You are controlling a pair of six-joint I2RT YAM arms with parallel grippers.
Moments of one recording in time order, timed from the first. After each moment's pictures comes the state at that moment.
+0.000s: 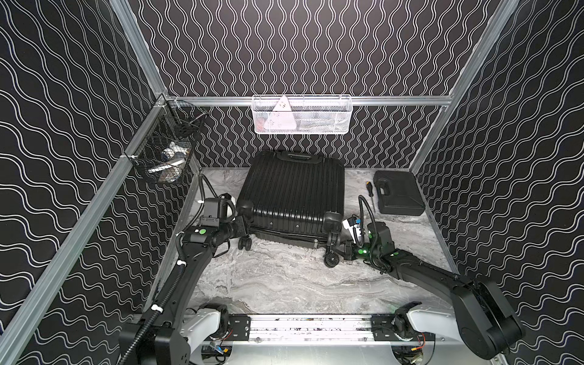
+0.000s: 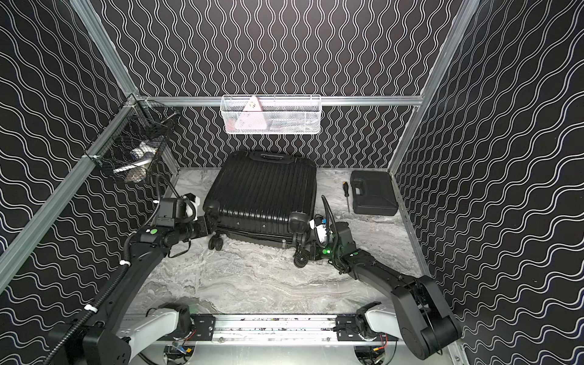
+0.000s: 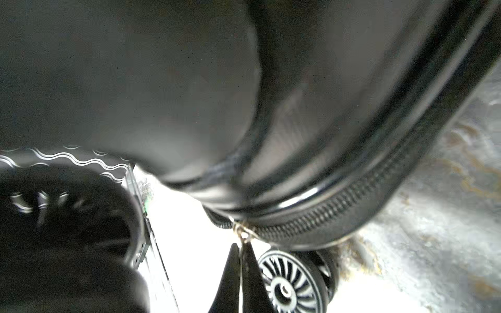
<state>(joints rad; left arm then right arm) -0.03 1.06 0.91 -0.70 0.18 -0.34 0.41 1.26 0.46 0.15 -0.62 0.45</state>
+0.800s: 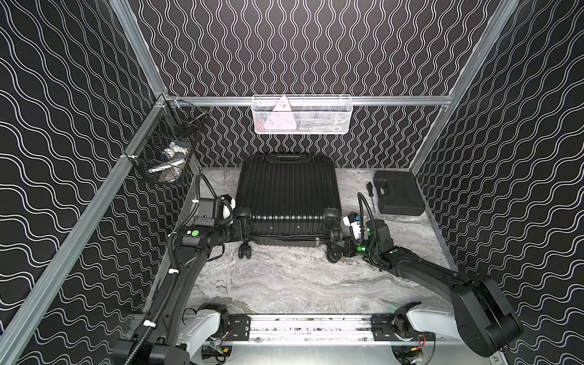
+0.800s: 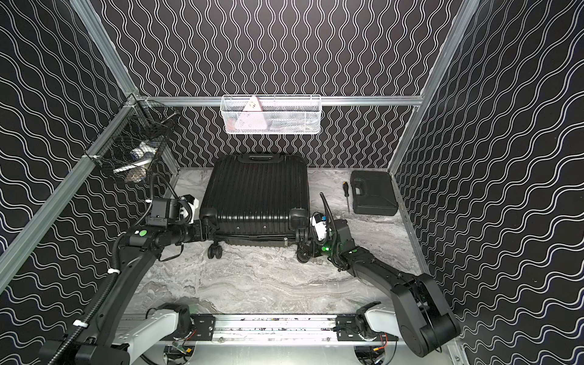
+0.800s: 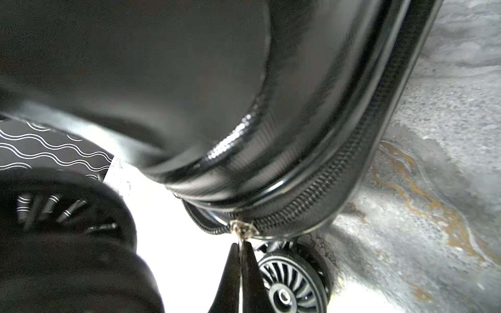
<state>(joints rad) -0.03 1.01 1.01 -0.89 0.20 -0.22 0.41 1.27 0.48 0.13 -0.52 0.39</state>
